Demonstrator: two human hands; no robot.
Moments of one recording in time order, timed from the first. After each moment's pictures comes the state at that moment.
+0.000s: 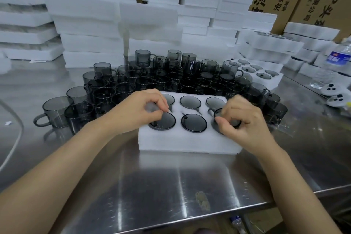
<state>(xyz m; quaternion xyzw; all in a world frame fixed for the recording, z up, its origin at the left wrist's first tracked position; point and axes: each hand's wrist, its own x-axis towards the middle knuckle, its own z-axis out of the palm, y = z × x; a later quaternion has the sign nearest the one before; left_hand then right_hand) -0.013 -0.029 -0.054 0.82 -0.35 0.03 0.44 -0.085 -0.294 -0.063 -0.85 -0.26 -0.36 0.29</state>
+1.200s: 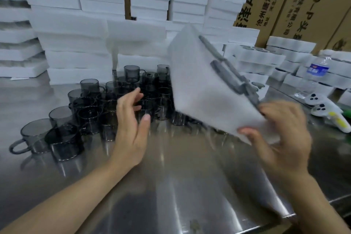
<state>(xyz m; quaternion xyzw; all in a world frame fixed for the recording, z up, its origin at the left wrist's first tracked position) -0.017 -0.062 -0.089 0.73 -0.29 0.29 0.55 -0.125 -0.315 -0.032 -0.79 -0.18 -0.58 0.10</state>
